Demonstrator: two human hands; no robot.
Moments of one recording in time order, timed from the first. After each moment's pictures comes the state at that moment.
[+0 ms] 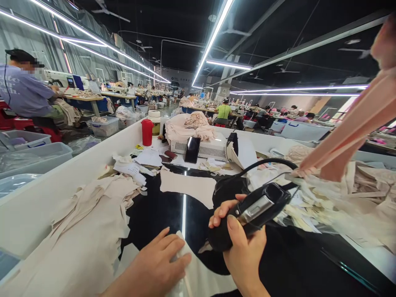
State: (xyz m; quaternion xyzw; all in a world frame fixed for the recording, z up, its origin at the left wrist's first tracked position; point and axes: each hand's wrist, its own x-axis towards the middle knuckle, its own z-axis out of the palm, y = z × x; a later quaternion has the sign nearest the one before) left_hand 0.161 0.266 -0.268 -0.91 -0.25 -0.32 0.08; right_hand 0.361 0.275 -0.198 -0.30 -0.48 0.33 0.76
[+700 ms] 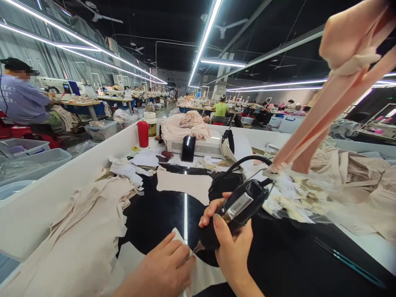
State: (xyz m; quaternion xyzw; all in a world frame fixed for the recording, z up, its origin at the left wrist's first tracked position) left_hand 0.182 0.259 -0.269 -0.92 -0.23 -0.31 0.09; right_hand 0.356 0.267 -0.202 -0.30 -0.48 0.34 0.76
